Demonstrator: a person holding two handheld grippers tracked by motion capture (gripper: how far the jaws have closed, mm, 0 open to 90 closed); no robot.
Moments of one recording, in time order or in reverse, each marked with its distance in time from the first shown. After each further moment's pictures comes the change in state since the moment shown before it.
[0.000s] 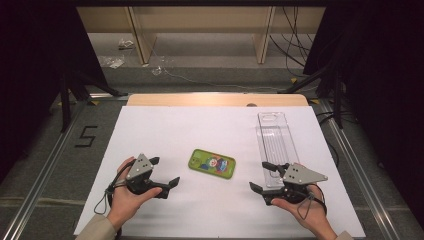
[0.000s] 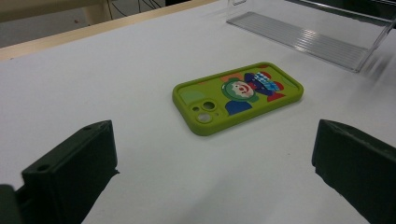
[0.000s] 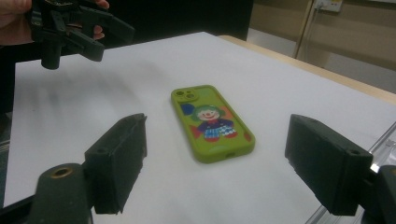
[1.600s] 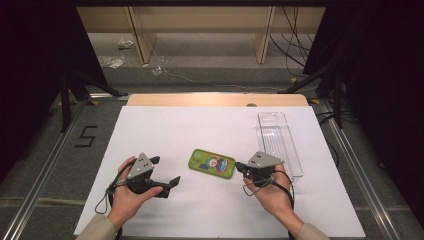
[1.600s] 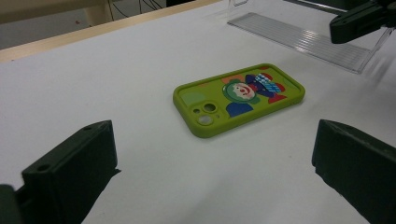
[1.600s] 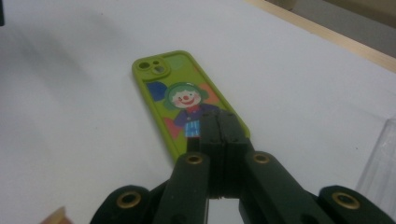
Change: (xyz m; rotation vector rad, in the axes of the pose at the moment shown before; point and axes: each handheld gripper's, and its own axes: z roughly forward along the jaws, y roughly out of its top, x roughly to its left) left arm 0.000 0.001 0.002 0.000 0.004 0.002; right arm 0.016 0.028 0.073 0.269 -0.179 -0.002
